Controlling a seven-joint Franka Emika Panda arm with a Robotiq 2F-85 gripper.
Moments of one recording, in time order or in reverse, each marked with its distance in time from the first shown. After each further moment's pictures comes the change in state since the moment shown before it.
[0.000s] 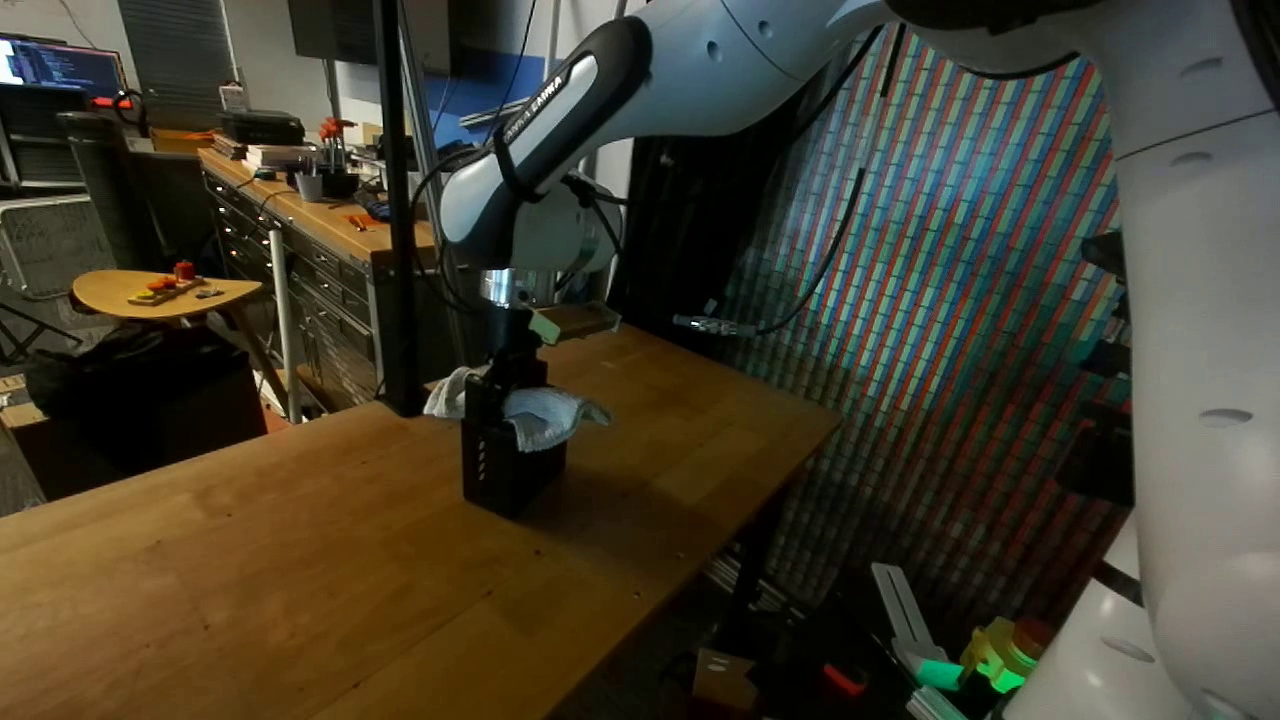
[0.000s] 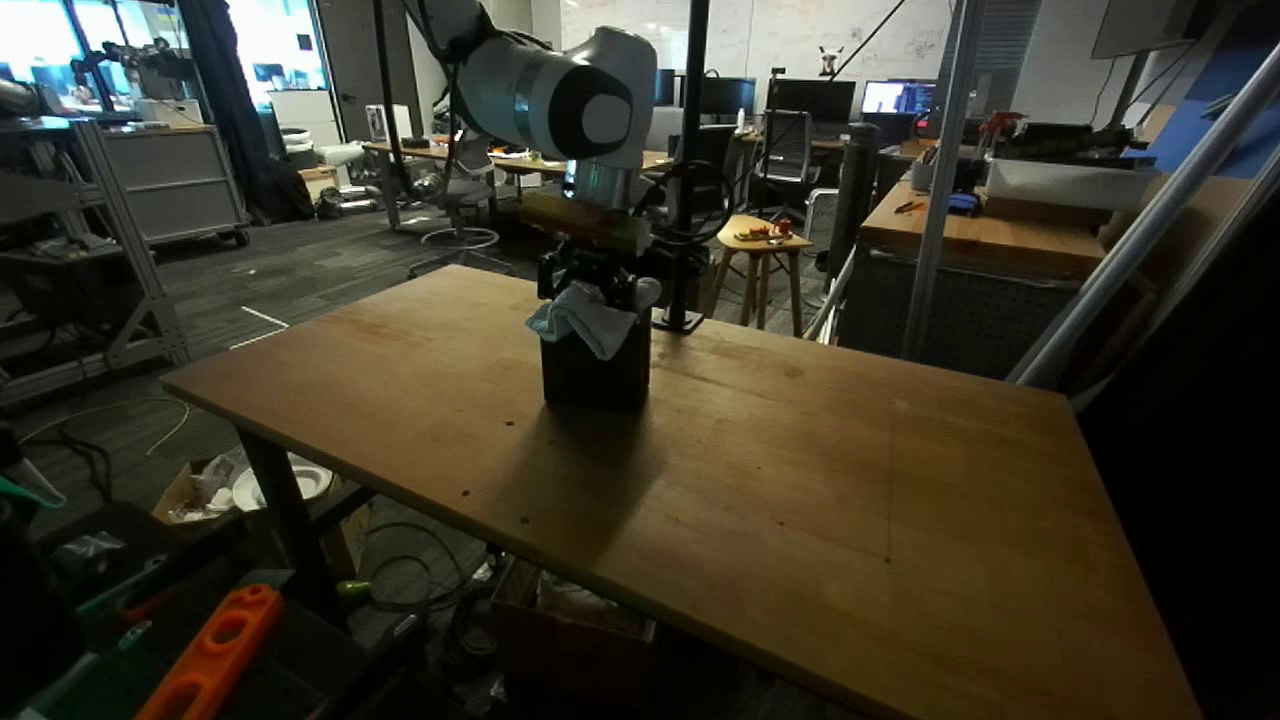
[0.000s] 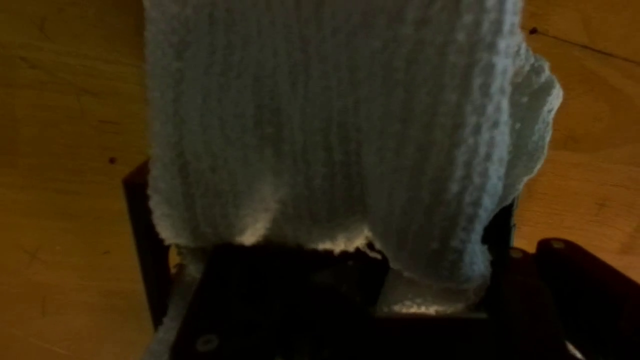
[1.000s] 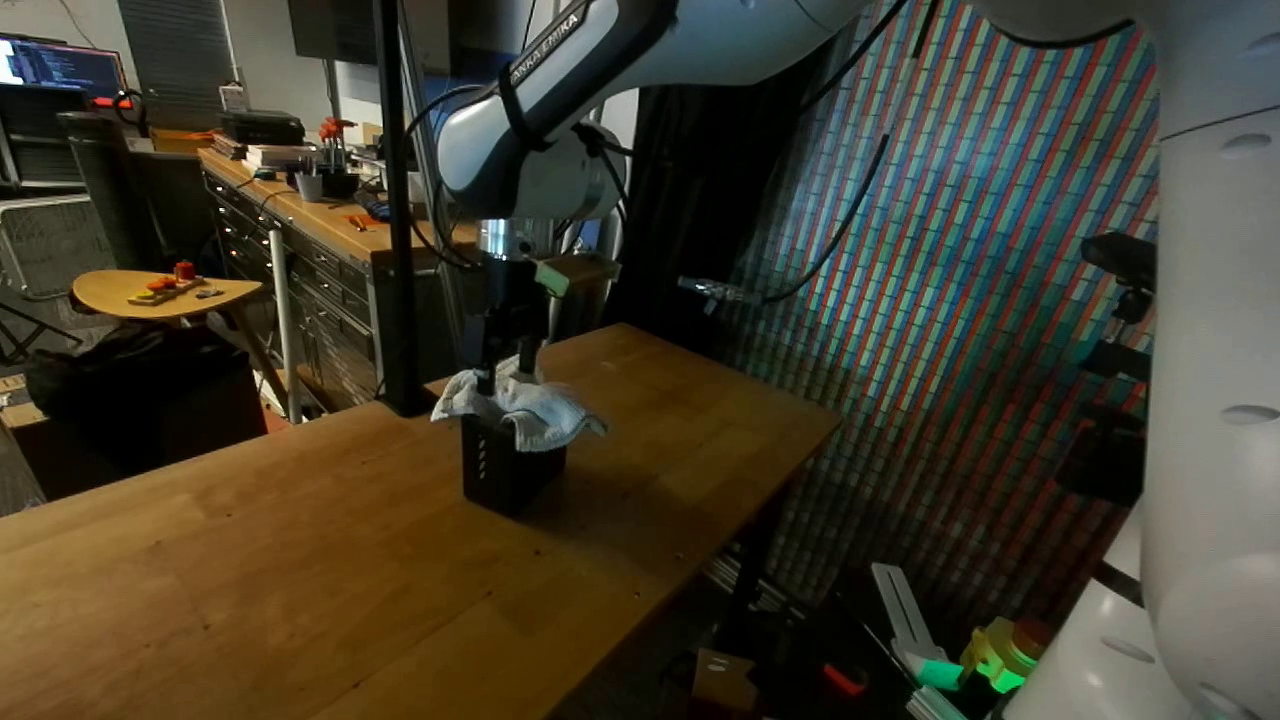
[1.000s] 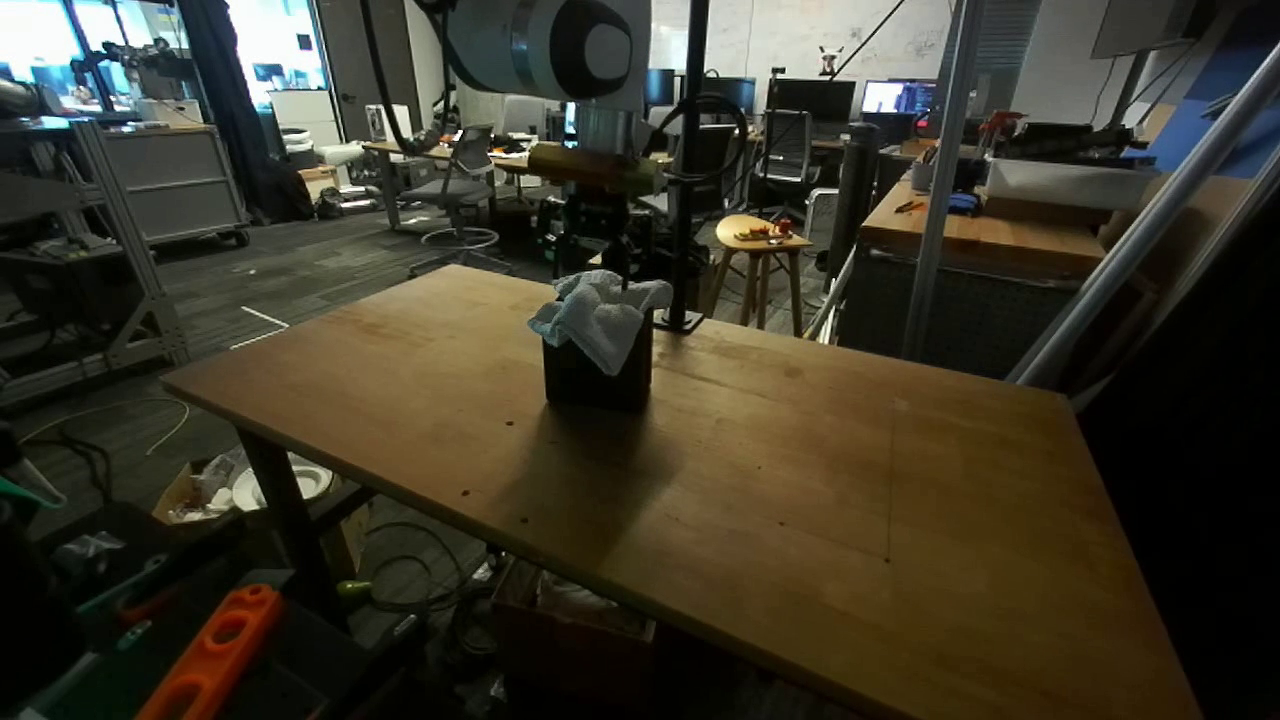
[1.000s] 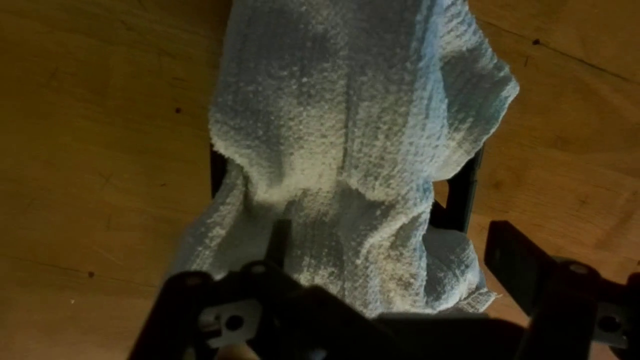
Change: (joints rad) arm 0.004 -0.084 -0.001 0.028 -0.089 -0.069 -0.029
